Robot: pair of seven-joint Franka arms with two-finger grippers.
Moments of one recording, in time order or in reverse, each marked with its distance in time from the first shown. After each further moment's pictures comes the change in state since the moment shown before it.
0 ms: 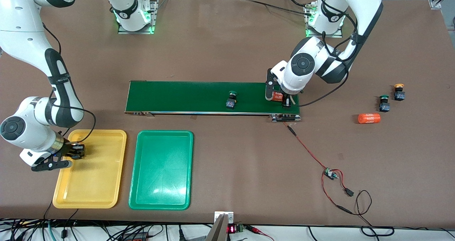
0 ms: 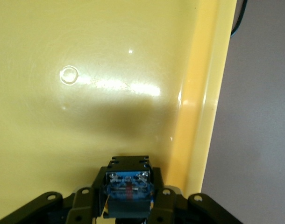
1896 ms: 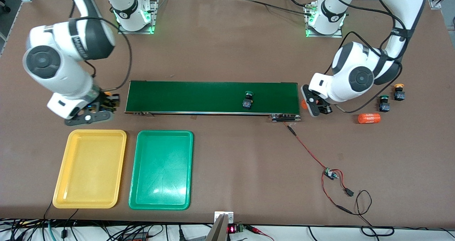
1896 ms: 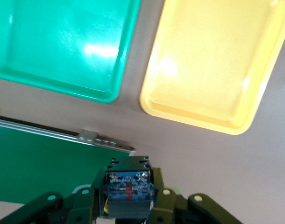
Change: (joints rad) left arm 0.212 -0.075 0.016 0.001 -0.154 -0.114 -0.048; right arm 0.099 -0.578 0.250 -0.287 -0.024 -0.484 0.208
